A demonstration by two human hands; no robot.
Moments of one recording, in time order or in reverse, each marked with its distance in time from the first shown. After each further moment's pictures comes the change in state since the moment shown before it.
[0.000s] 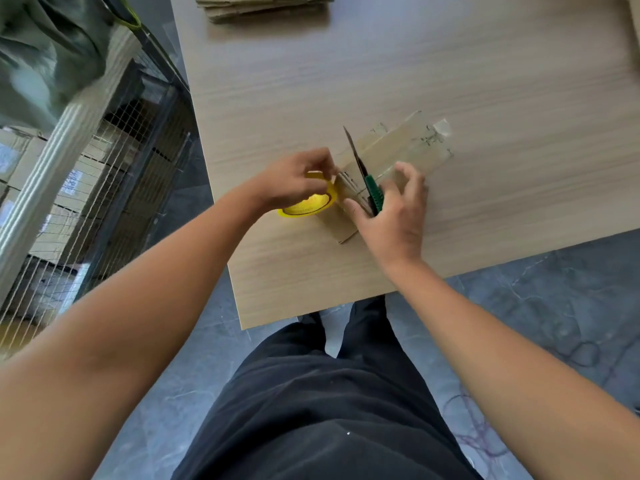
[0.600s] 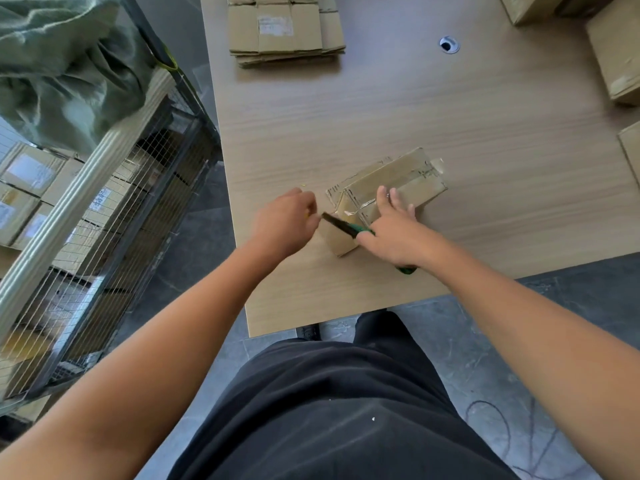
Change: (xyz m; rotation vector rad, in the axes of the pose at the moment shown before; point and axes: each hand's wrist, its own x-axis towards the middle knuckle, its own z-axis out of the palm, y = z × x) left_hand -0.056 -0.005 0.026 0.592 0.429 -0.060; right_hand 0.038 -0.027 -0.056 -0.247 -1.065 0.013
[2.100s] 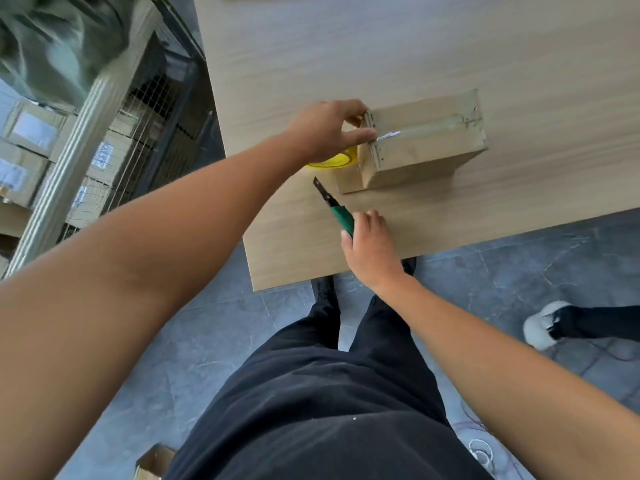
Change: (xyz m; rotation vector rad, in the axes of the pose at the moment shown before) left_hand 0.074 0.033 0.014 -0.017 -0.209 0.164; right_hand 0.007 0.000 0.164 0.207 0.481 -0.093
